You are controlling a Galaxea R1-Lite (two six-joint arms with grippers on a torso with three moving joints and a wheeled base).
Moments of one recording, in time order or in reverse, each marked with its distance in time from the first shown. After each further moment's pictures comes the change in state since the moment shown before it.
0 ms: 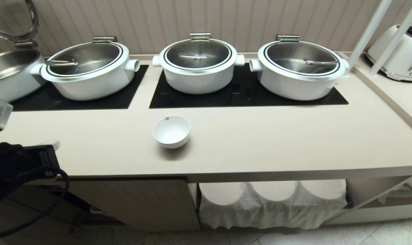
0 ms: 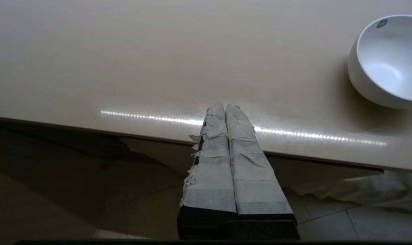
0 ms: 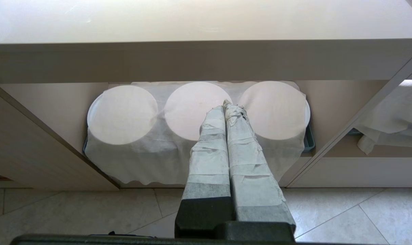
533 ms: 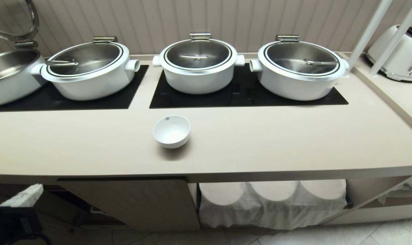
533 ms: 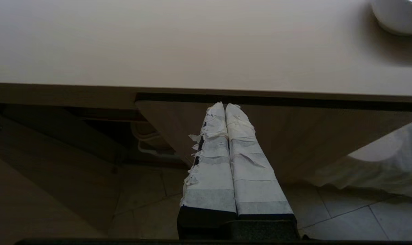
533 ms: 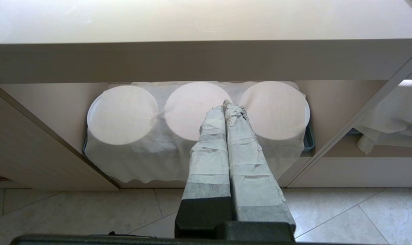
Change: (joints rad) left arm 0.170 -0.191 0.465 -0.351 -0.170 0.116; right arm 0.000 0.000 0.000 0.000 0.000 0.000
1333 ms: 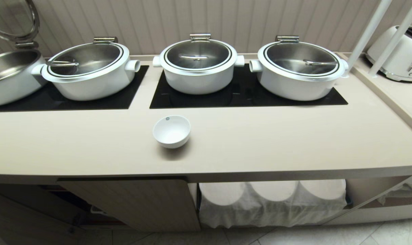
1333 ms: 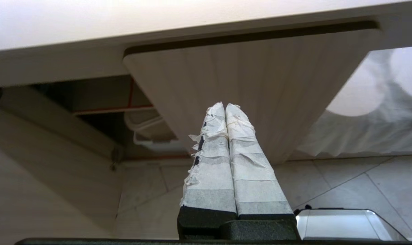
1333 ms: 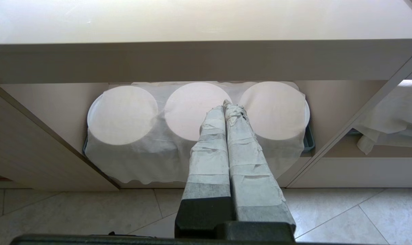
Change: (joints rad) left arm 0.001 -0.671 0.082 0.561 -0.091 0.082; right arm 0.000 0.000 0.000 0.000 0.000 0.000
